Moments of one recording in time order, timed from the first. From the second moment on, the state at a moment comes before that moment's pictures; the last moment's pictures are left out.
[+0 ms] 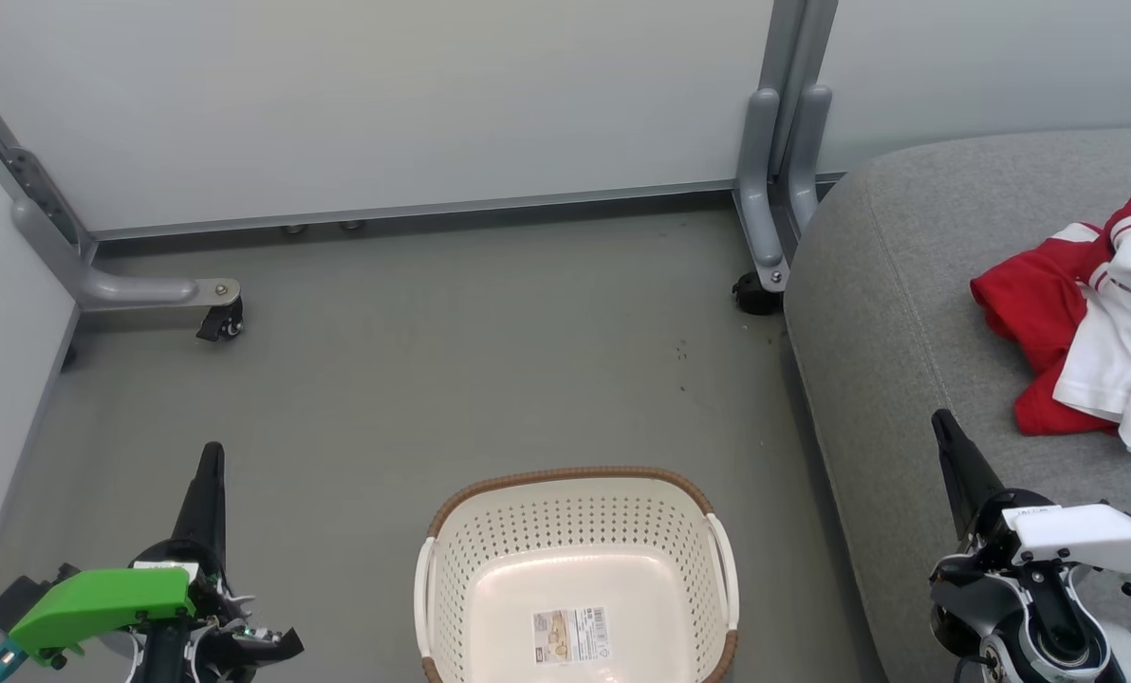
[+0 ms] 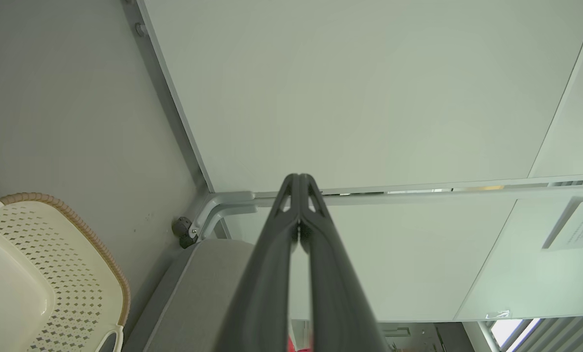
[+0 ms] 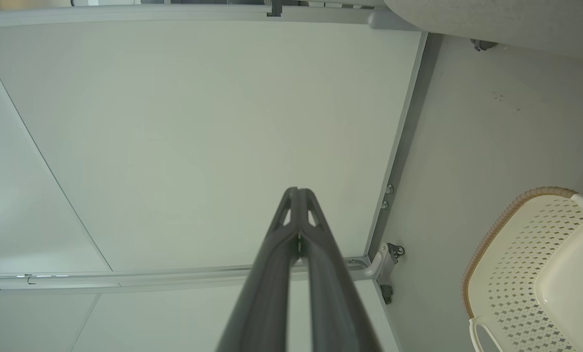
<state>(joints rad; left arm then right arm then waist) -0.09 0.05 0.11 0.24 -1.56 -0.12 0.10 -0.09 -0.08 -0.07 0.23 1.60 0.13 0.07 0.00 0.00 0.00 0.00</state>
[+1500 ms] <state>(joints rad) -0.10 0.05 0.11 0.25 -1.61 -0.13 0.11 -0.10 -0.07 -0.09 0.24 1.63 0.13 0.09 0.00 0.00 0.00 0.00</state>
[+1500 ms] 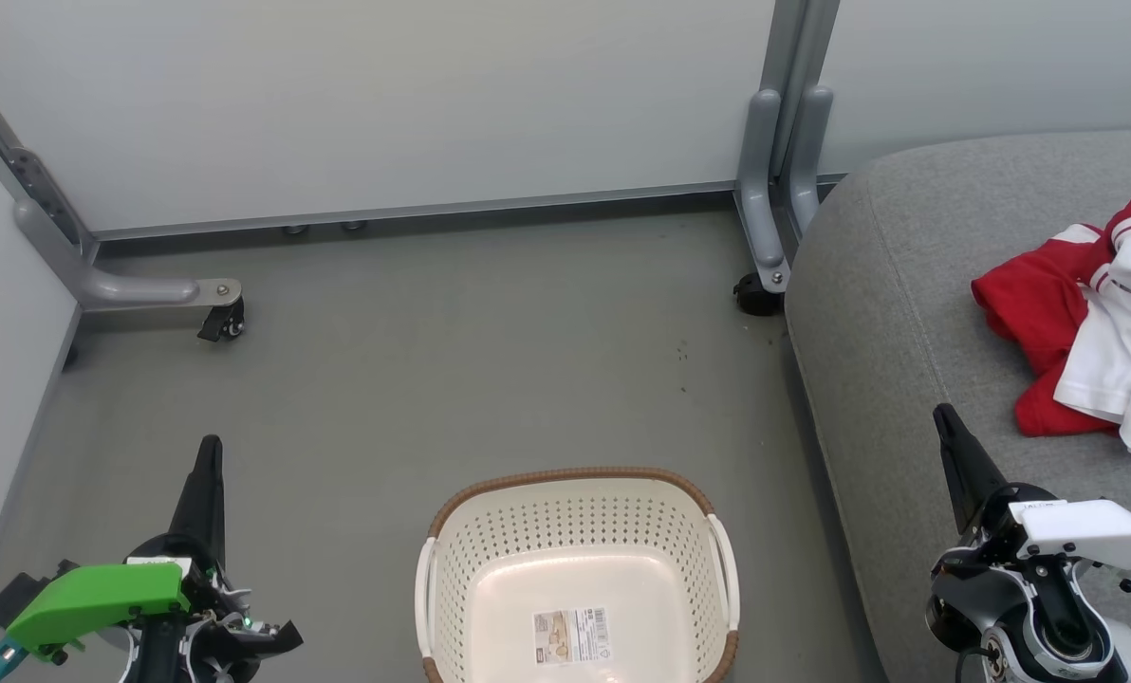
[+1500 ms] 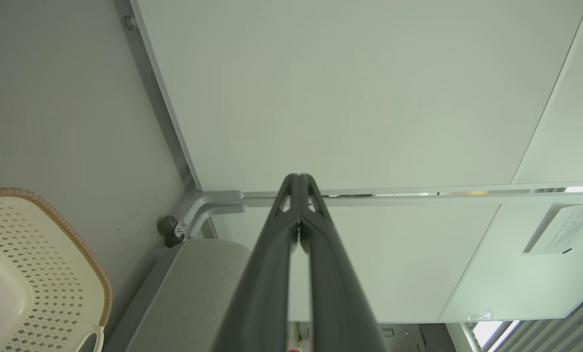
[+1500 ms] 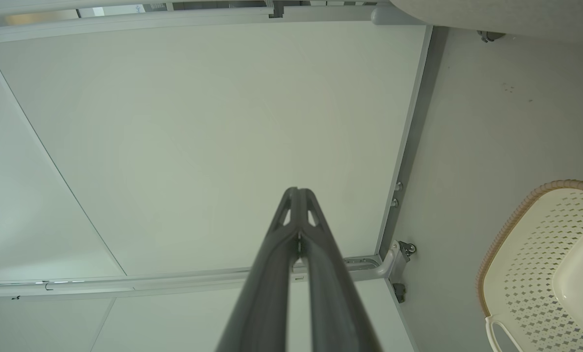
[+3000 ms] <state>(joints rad) -0.10 0.05 0.11 0.25 -1.61 -0.13 0.11 -0.10 -0.06 -0.10 0.24 1.63 0.13 0.10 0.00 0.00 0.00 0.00</state>
